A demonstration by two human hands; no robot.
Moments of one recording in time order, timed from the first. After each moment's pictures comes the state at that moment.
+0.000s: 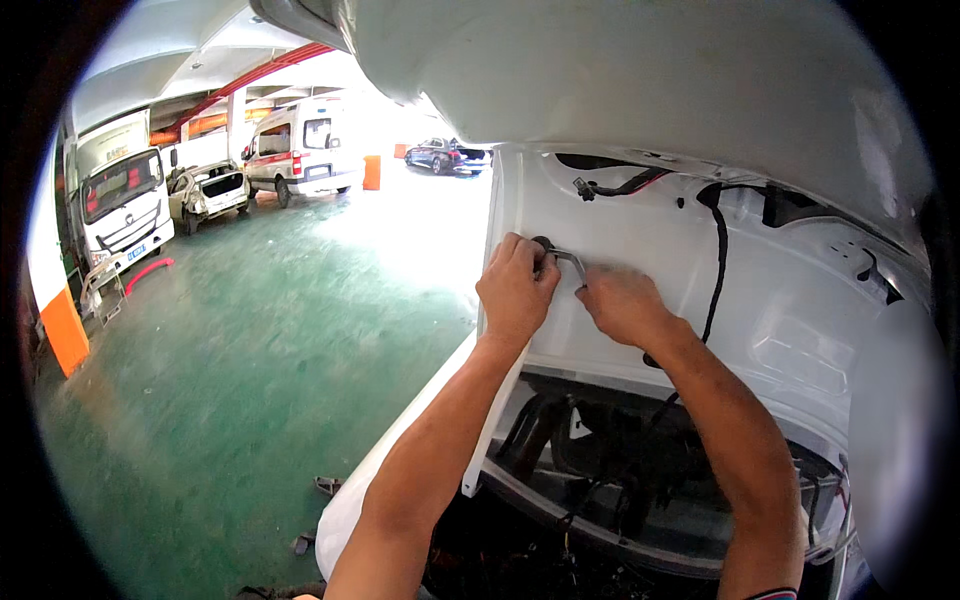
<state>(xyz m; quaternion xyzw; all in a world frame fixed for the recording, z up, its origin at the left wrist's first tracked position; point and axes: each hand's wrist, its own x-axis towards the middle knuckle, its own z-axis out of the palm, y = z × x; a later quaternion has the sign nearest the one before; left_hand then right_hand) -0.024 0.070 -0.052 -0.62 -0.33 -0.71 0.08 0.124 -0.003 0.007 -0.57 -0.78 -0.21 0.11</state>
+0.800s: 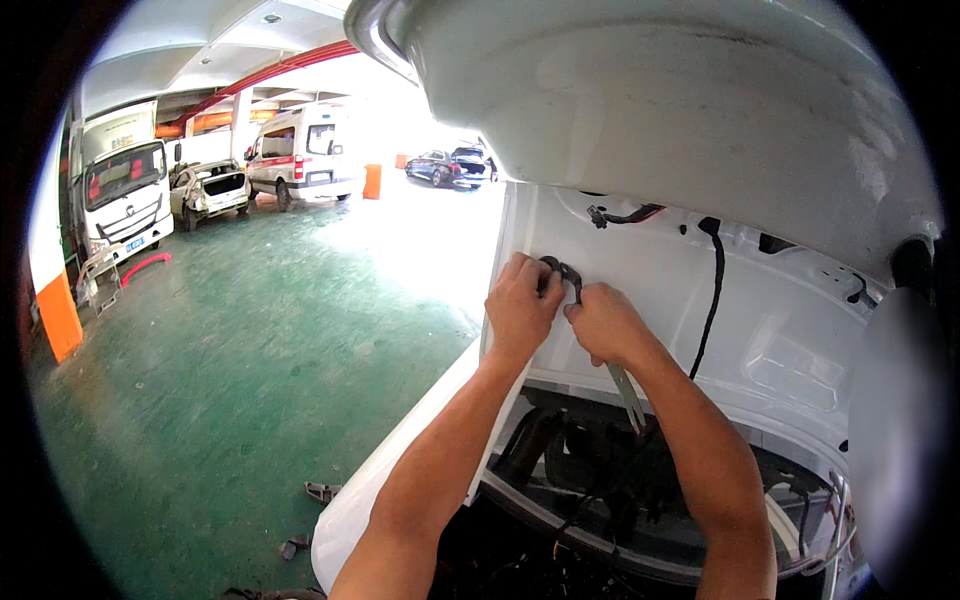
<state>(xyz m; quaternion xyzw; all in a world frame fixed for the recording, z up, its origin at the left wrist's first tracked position) -0.026 0.075 -0.055 -0.61 -0.29 -0.74 0.05 0.083 -0.013 0.018 -0.65 -0.73 0.02 0.20</state>
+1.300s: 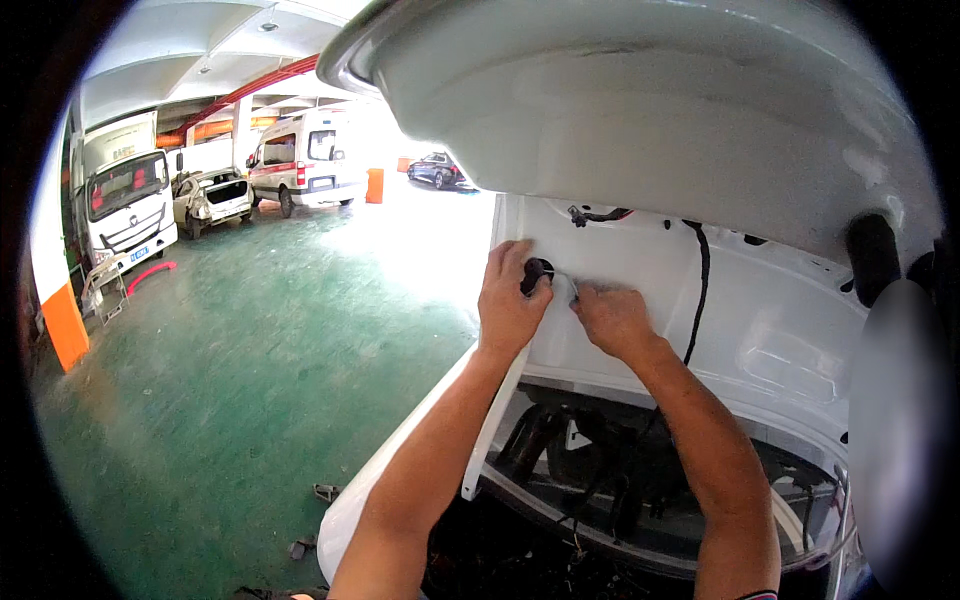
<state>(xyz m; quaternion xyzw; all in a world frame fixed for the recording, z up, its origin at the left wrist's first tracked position) -0.031 0.058 -0.045 -0.61 -0.26 -0.75 0.00 0.140 0.019 -0.013 -0.49 -0.79 -0.33 0.17</state>
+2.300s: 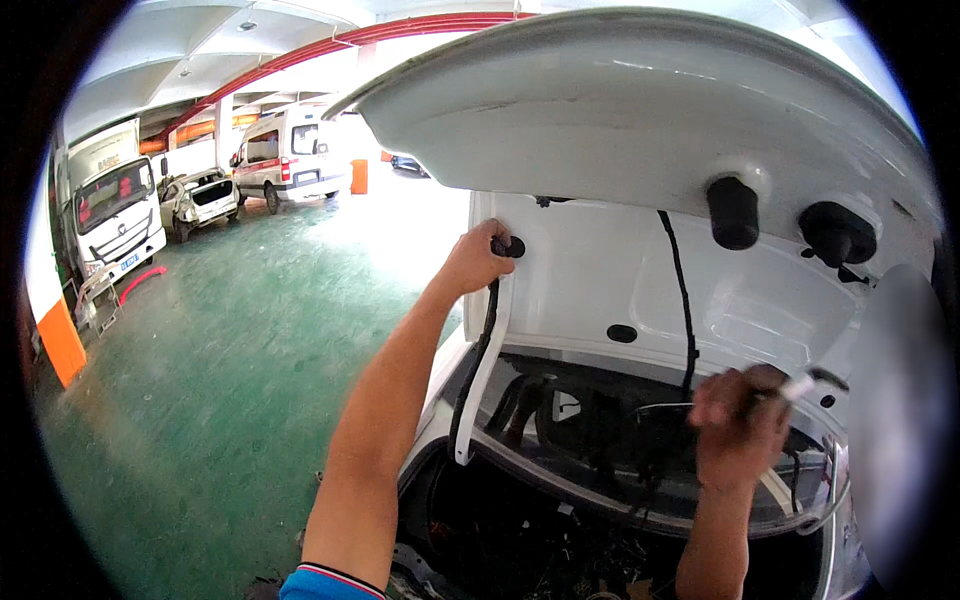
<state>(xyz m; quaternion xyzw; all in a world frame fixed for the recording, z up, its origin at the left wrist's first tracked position) -0.079 0.059 0.001 -0.79 -0.35 -0.48 -0.14 0.150 -0.256 -0.025 -0.16 -0.61 0.13 0.76</state>
